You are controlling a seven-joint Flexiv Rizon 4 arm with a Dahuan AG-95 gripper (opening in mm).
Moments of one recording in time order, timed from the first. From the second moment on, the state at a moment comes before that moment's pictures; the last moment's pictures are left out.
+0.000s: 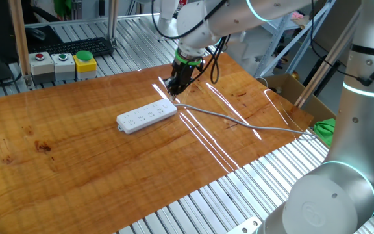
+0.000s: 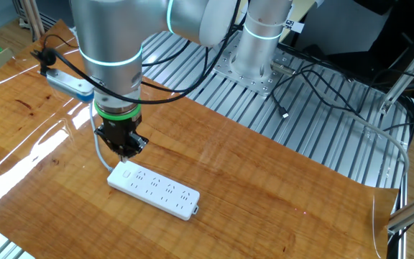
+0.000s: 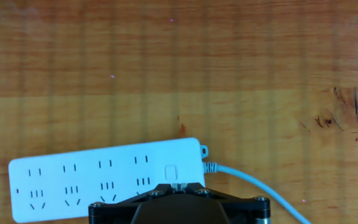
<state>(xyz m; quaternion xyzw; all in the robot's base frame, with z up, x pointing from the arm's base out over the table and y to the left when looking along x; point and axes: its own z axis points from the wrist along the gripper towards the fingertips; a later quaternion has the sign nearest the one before) 0.604 -0.096 0.069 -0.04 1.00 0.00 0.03</state>
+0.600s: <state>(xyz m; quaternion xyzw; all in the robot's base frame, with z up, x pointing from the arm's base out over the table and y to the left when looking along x) 0.600 -0.094 0.069 -0.03 1.00 0.02 0.05</state>
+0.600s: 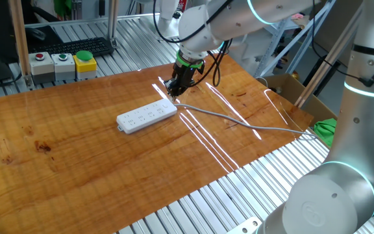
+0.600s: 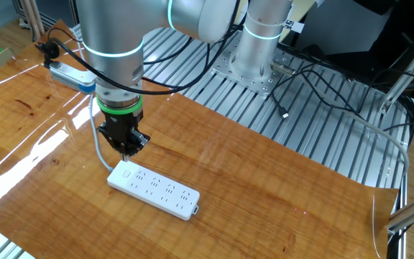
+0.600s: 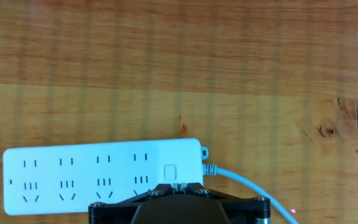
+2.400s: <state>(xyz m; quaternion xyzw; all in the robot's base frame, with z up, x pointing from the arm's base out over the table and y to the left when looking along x) 0.599 -0.090 0.064 -0.03 1.00 0.01 0.00</state>
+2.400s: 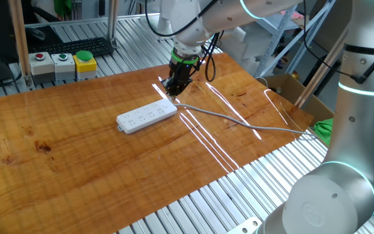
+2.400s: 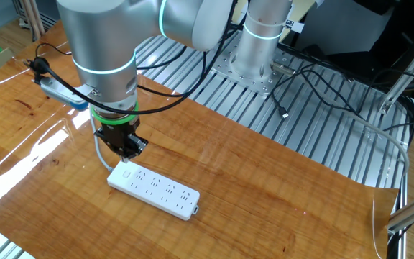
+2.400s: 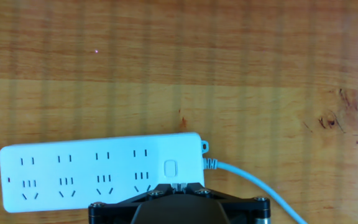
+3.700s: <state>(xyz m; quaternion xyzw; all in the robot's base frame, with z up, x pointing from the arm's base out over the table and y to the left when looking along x) 0.612 -0.085 0.041 -0.04 1.00 -0.02 0.00</state>
